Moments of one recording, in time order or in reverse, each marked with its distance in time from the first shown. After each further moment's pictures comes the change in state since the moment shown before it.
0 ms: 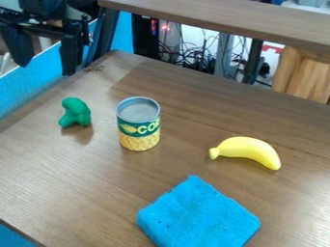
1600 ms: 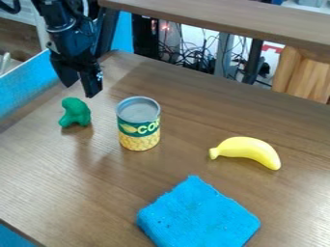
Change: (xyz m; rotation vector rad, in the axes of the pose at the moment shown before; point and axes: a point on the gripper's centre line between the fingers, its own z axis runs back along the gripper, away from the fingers) arm 0.093 0.007 -0.113 -0.165 -0.077 -0.448
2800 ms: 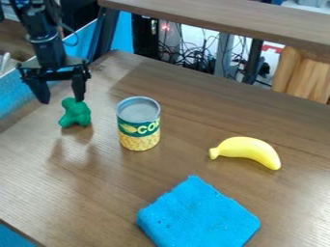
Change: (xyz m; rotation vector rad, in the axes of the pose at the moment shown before) arm -0.028 0.018 -0.009 0.045 0.053 0.698
